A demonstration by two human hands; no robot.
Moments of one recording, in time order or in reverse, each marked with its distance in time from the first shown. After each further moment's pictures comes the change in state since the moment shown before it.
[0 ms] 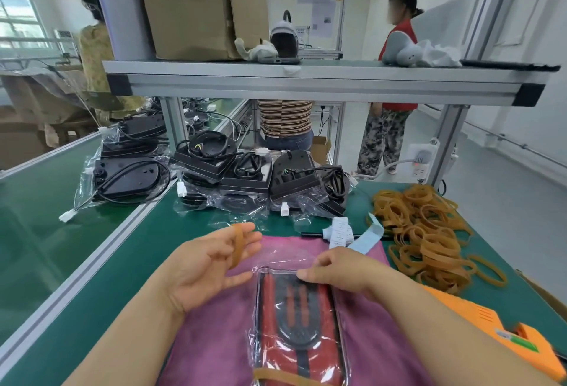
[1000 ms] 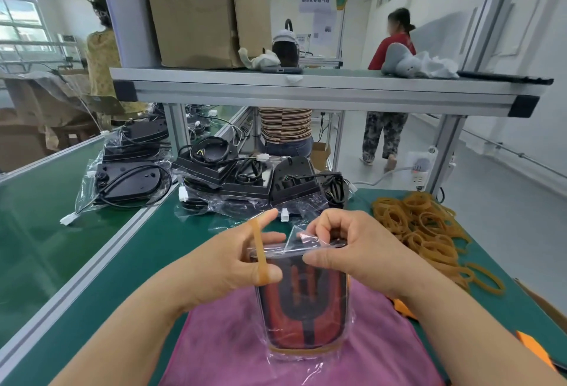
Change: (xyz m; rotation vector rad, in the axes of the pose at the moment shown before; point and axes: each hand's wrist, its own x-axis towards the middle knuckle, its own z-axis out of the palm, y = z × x) left_hand -0.035 0.026 0.041 0.803 -0.221 0.267; right_hand -0.078 -0.056 -0.033 0.217 0.195 -0.532
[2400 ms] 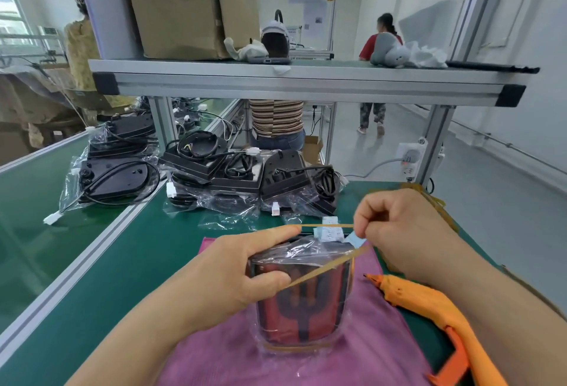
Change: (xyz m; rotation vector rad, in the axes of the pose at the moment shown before) left_hand -0.010 0.011 0.027 0.346 0.094 0.102; right_hand -0.026 -0.017 -0.036 -0.263 0.280 0.129
